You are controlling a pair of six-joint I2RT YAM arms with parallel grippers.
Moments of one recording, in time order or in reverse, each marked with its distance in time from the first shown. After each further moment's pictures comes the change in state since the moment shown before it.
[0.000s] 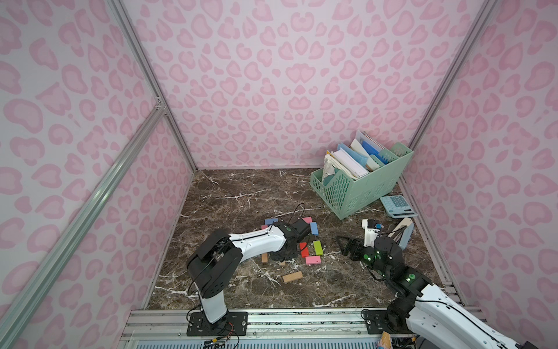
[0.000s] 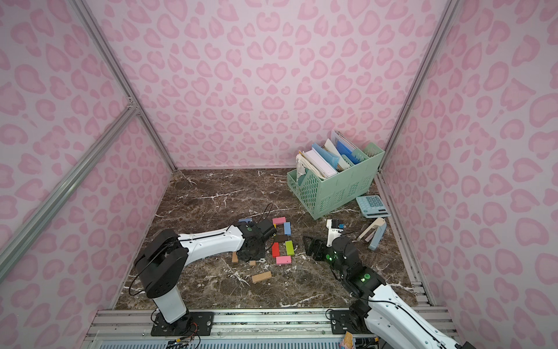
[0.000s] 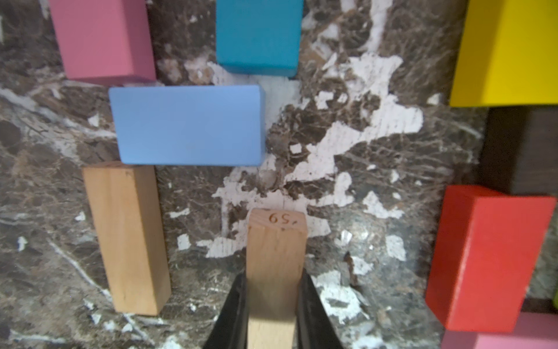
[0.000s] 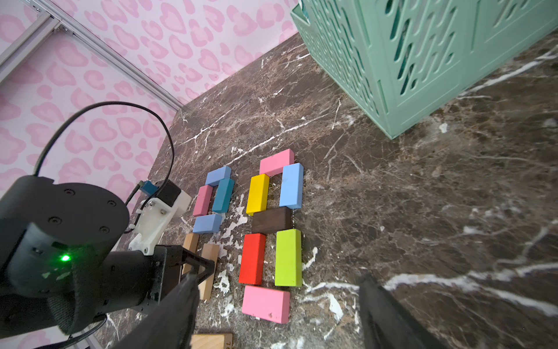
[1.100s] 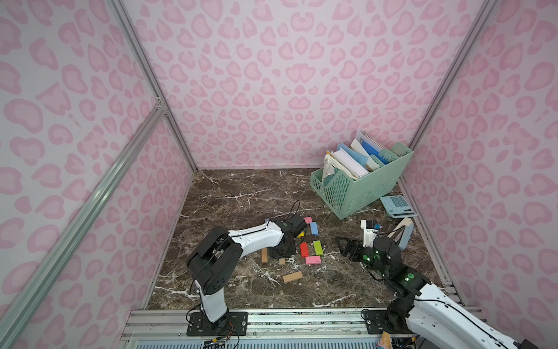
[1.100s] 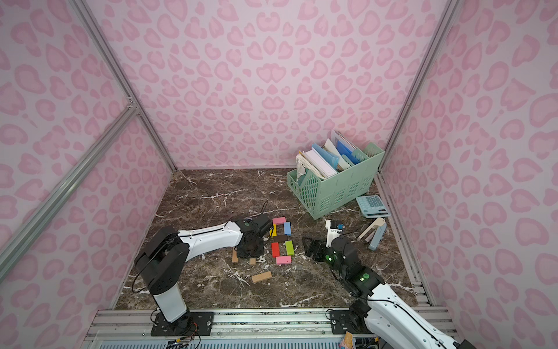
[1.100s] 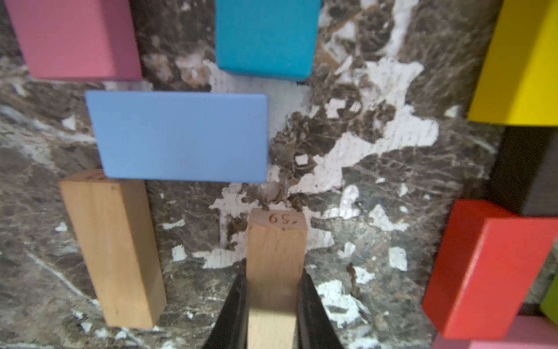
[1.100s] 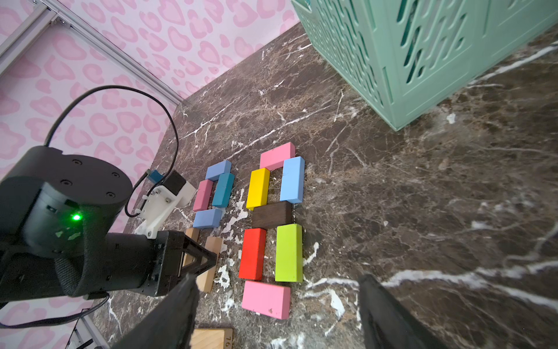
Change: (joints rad) left arm 0.063 0.025 0.017 0.000 0.089 0.033; right arm -0.005 0.016 -0.011 0.014 -0.022 0.004
